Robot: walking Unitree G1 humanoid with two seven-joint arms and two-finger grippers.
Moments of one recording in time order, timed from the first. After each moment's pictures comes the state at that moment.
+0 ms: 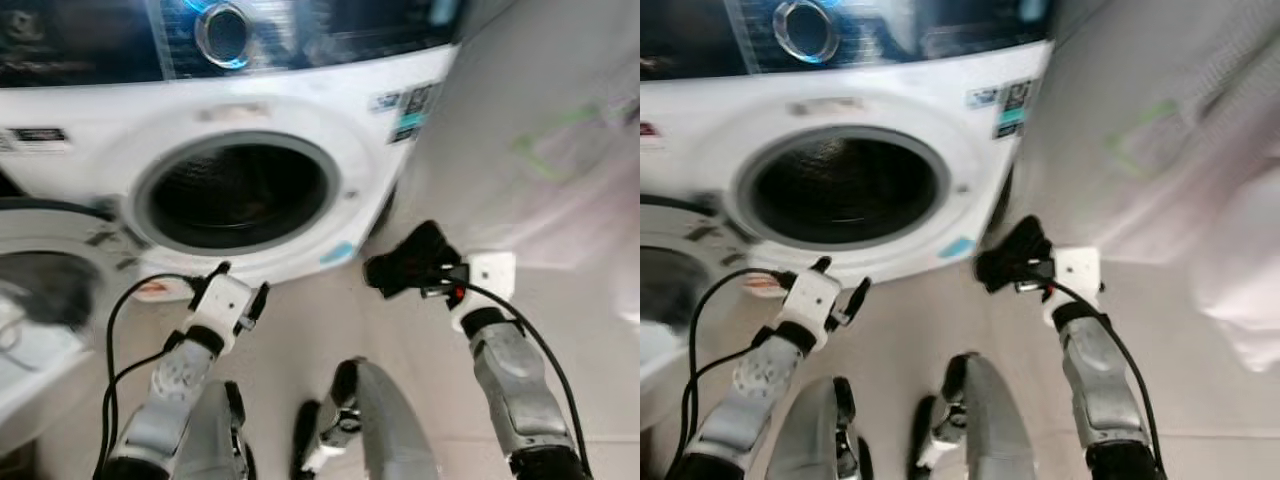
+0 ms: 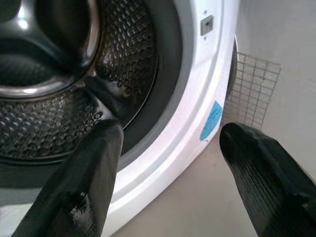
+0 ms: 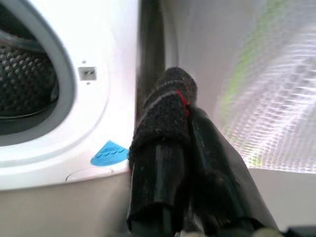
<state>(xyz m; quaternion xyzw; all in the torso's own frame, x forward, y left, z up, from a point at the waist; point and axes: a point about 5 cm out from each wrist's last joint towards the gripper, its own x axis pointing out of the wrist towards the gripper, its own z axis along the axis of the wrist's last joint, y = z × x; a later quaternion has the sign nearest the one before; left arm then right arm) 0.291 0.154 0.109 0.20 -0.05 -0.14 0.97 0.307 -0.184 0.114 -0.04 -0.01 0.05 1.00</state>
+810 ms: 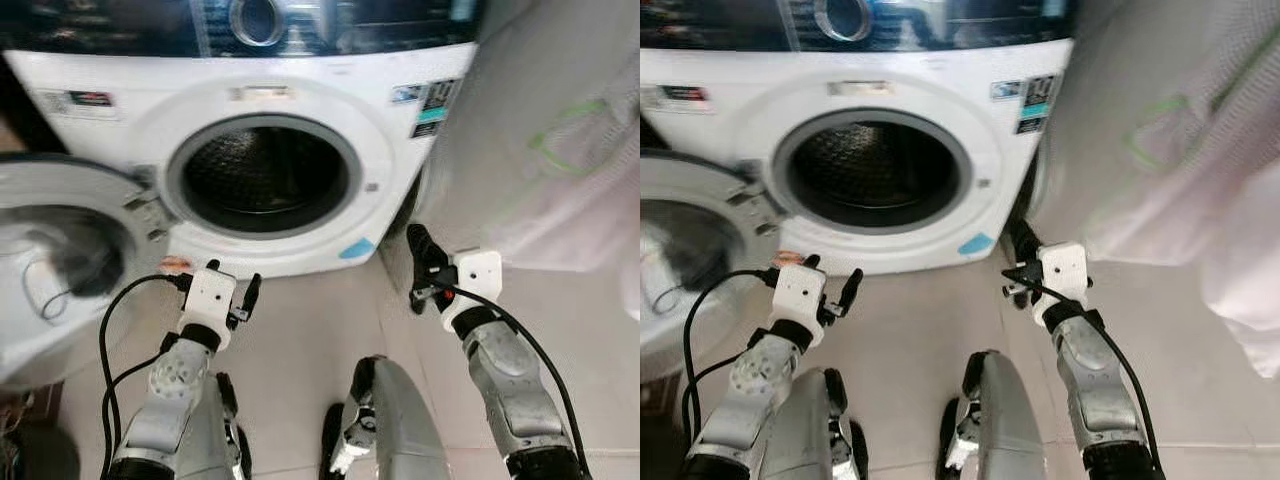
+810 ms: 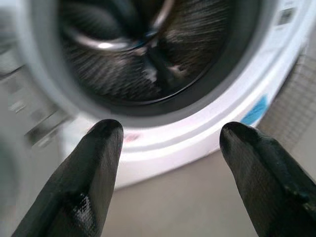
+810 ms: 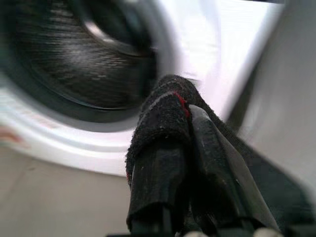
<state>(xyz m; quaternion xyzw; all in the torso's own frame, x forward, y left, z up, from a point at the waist) 0.293 0.159 0.109 0.12 -0.04 -0.10 0.99 0.306 -0.165 0.120 -0.06 -0.02 0.12 0.99</state>
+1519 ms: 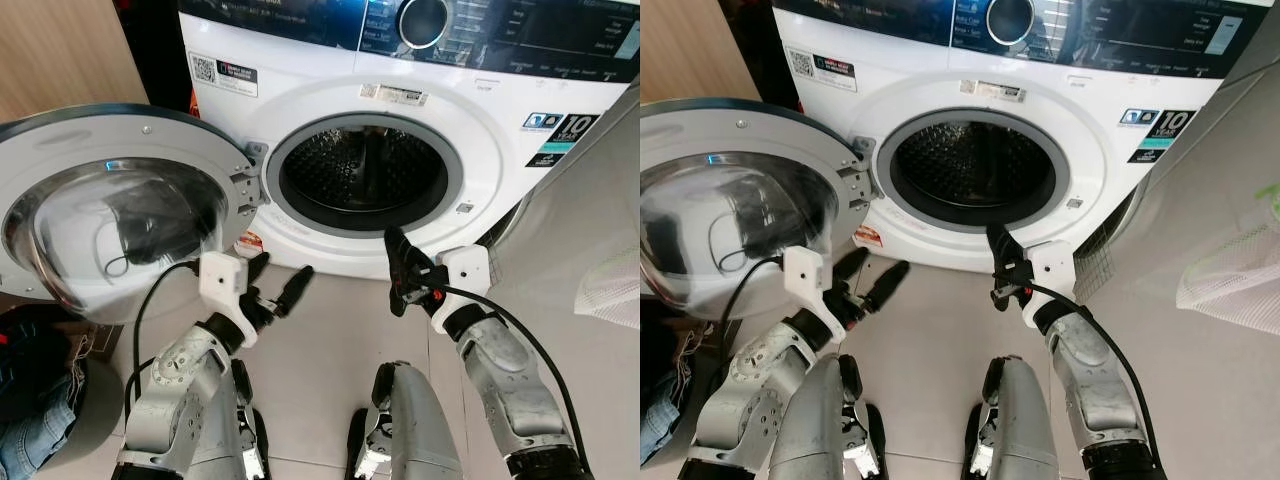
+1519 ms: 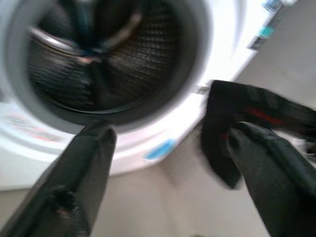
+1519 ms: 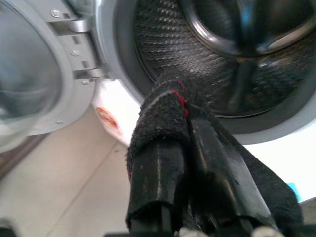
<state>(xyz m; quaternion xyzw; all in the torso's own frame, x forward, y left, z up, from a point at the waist) 0.273 0.116 0.146 -0.10 -0.04 -0.33 0.94 0.302 -0.156 0.125 -0.02 0.01 0.21 0.98</state>
